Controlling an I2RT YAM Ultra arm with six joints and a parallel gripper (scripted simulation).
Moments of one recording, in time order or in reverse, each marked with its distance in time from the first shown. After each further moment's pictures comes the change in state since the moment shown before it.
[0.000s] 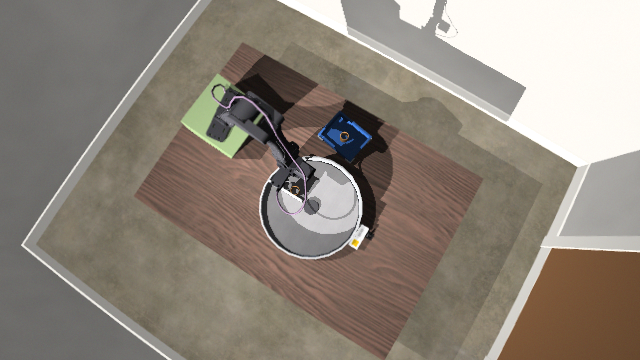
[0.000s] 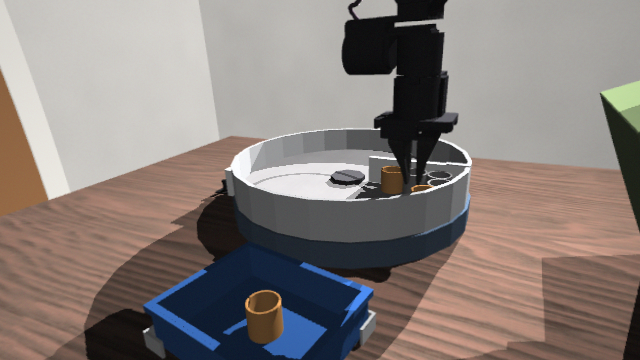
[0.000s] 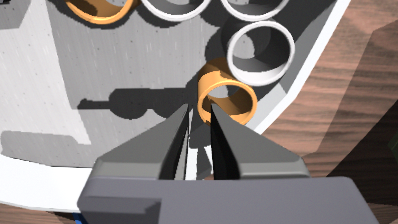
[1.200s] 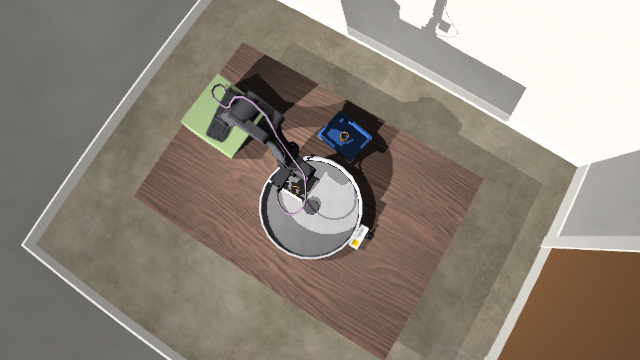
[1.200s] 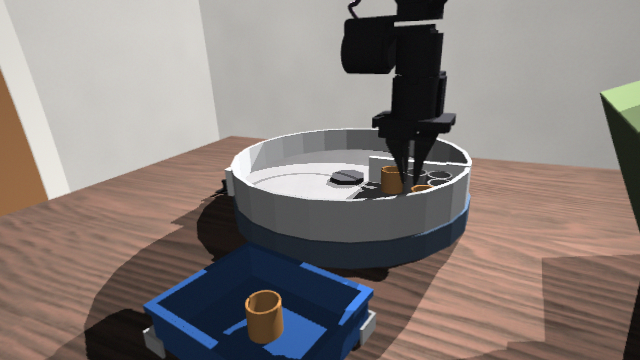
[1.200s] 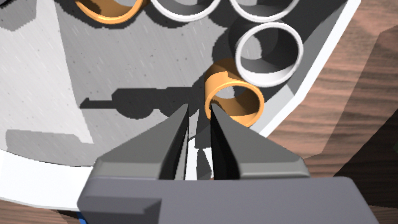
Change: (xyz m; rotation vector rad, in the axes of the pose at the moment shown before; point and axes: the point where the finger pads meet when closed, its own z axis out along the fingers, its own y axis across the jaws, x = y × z) arm 0.000 0.004 0.000 -0.017 -0.001 0.000
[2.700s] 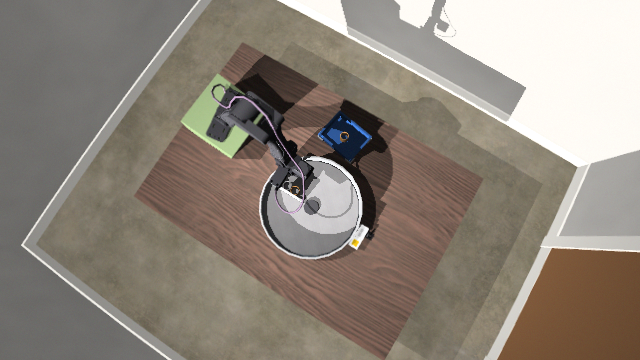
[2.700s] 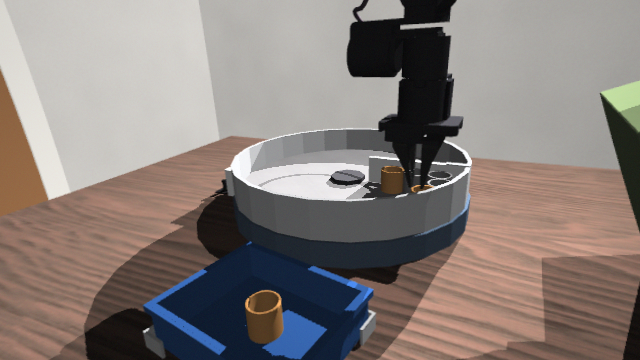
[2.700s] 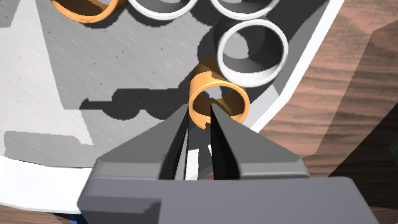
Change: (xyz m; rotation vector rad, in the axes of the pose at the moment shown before) arm 0.002 -0.010 0.004 0.006 0.002 -0.002
